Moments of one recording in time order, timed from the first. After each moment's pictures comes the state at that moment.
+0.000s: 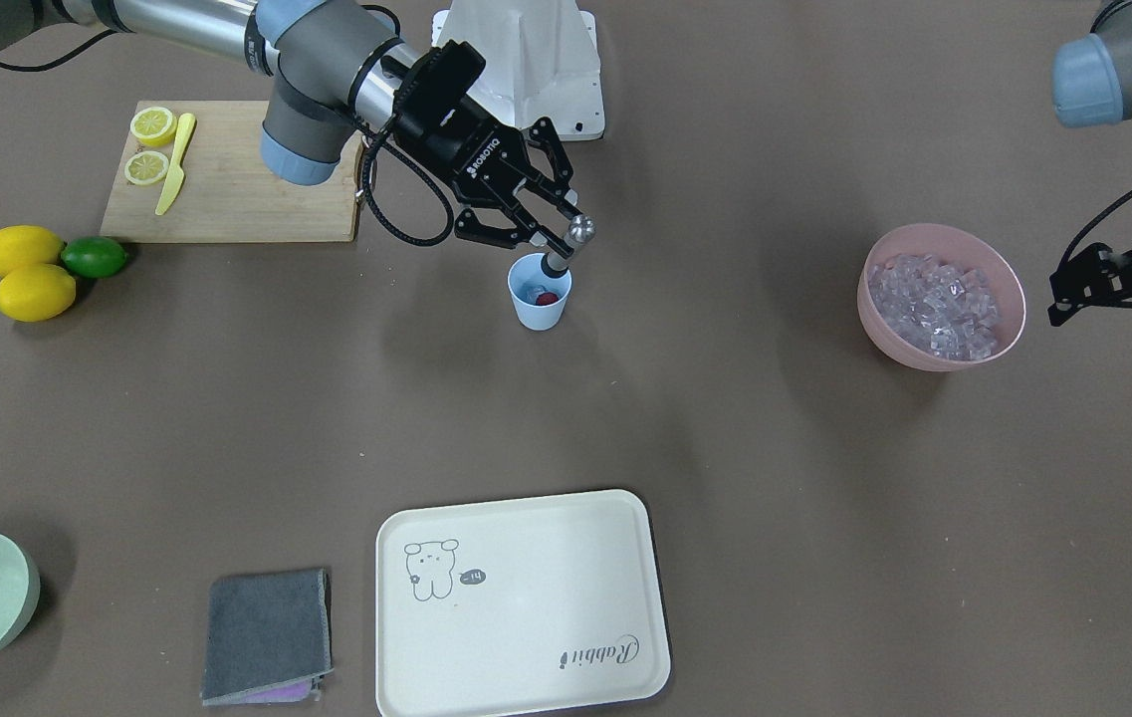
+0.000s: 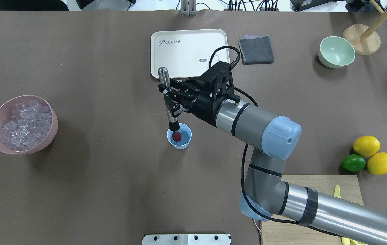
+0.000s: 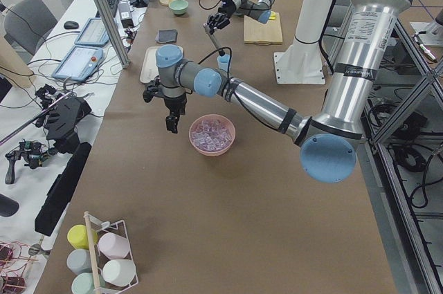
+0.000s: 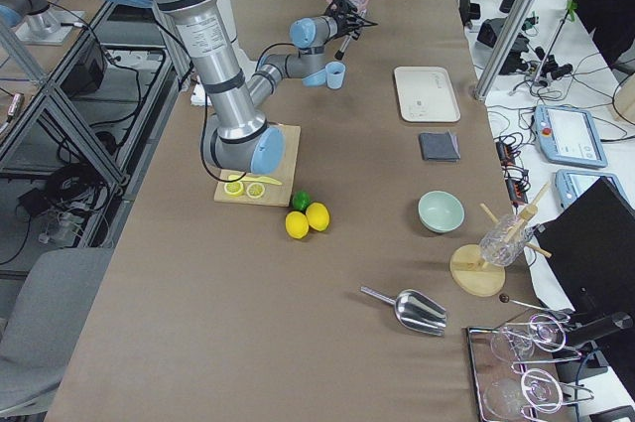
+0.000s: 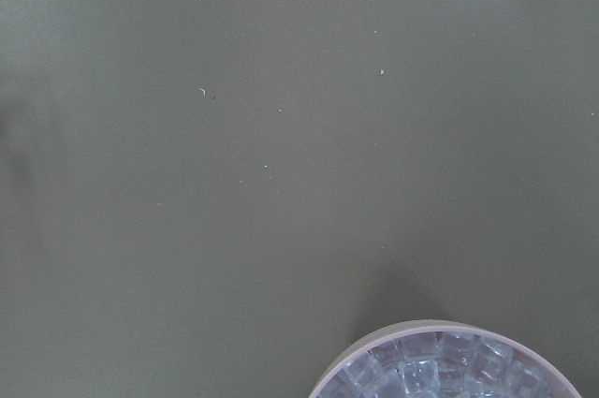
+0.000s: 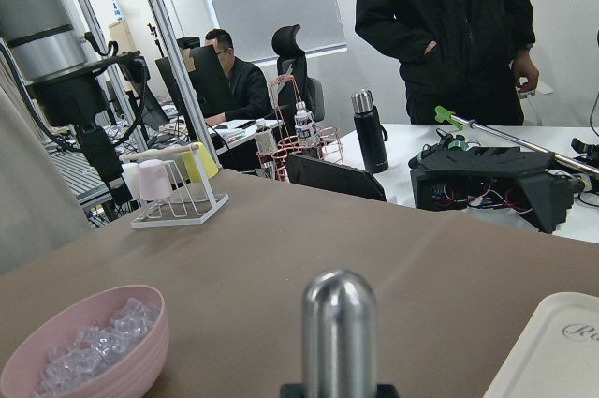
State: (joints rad) left arm -1.25 -1.80 -1.81 -1.46 -2.24 -0.30; right arm 0.42 -0.99 1.60 -0.32 1.37 0.66
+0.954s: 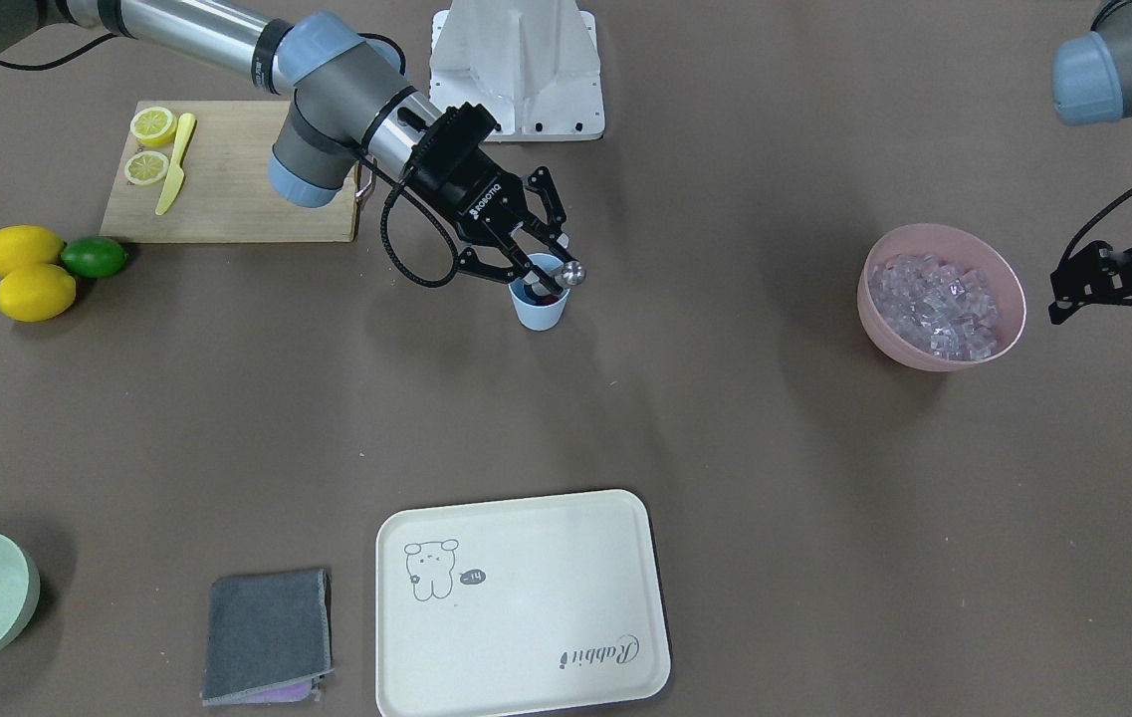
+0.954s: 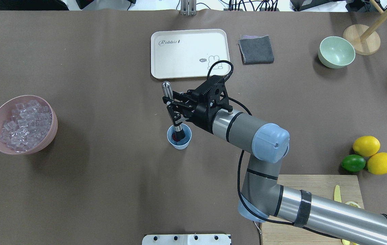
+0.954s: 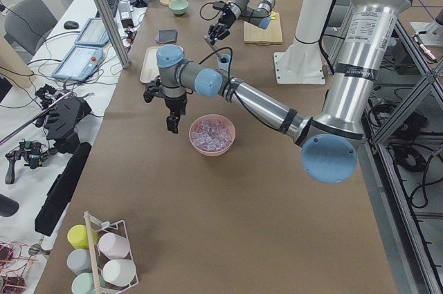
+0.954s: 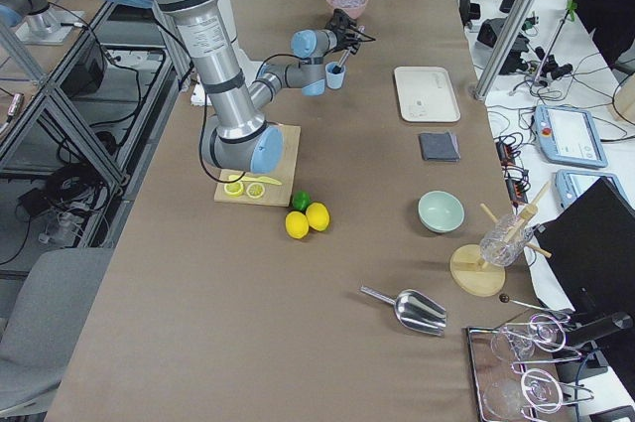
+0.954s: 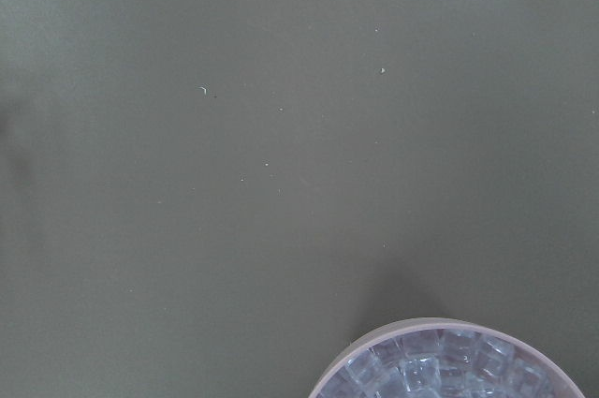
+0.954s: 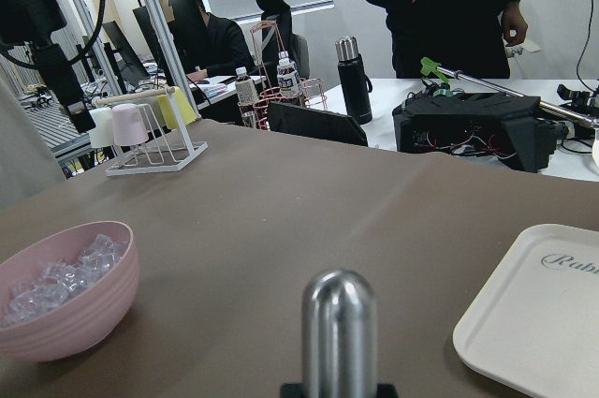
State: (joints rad) left arm -1.25 -1.80 -1.82 -1.46 -2.24 -0.32; right arm 0.41 -0.98 1.53 -0.32 1.37 0.66
